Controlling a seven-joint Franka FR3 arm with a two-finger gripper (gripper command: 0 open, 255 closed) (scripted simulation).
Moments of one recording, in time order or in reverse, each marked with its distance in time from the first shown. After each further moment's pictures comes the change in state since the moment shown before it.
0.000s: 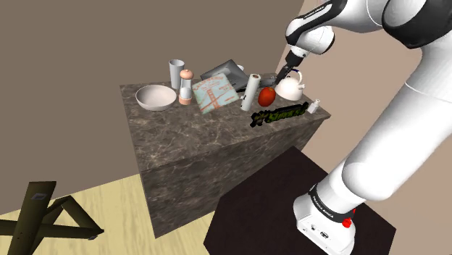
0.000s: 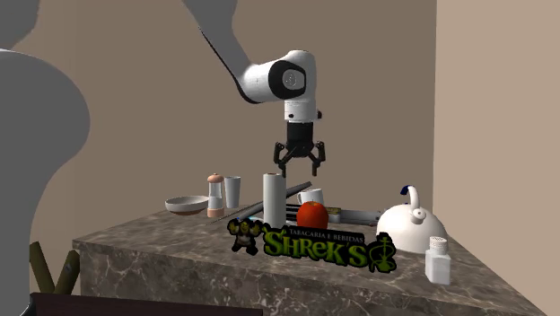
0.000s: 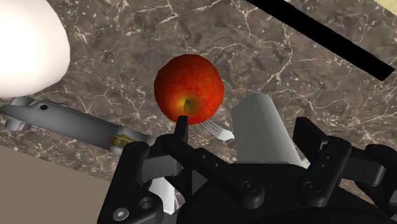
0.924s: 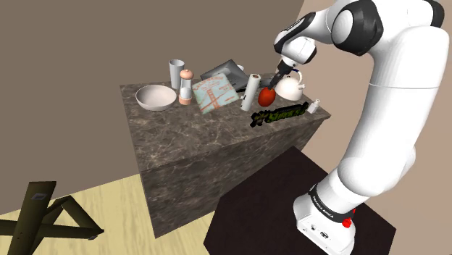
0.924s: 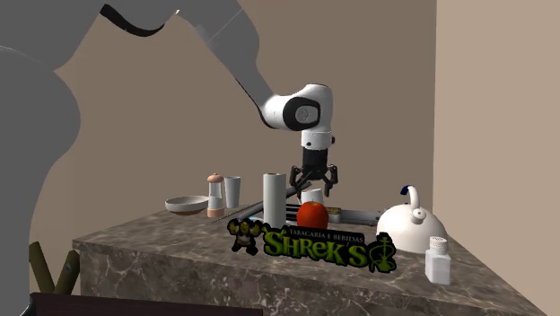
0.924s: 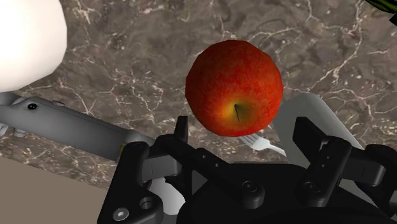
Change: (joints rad) arm -0.129 0.312 0.082 0.212 0.263 0.031 -0.218
